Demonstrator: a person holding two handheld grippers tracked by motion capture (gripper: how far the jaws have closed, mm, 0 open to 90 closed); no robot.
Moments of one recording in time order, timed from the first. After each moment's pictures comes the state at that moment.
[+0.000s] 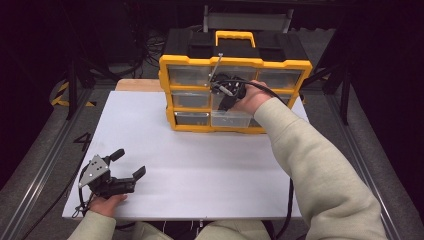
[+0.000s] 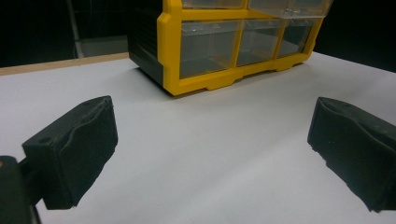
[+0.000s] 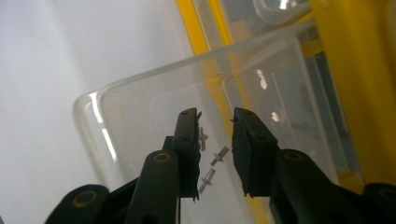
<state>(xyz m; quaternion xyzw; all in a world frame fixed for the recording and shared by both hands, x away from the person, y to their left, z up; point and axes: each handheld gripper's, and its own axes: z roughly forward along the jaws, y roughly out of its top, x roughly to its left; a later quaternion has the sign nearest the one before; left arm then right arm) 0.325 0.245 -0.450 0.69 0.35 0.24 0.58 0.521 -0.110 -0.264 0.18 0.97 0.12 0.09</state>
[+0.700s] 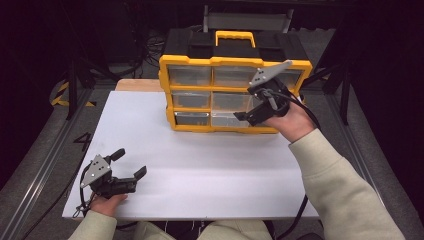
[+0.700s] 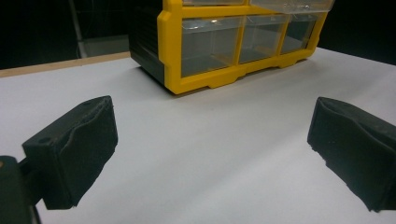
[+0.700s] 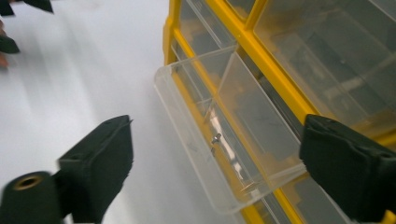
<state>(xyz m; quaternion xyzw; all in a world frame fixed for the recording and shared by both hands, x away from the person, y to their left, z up) 0.327 0.242 -0.451 0.70 0.35 0.24 0.57 0.437 -0.200 -0.234 0.20 0.89 0.36 0.19</state>
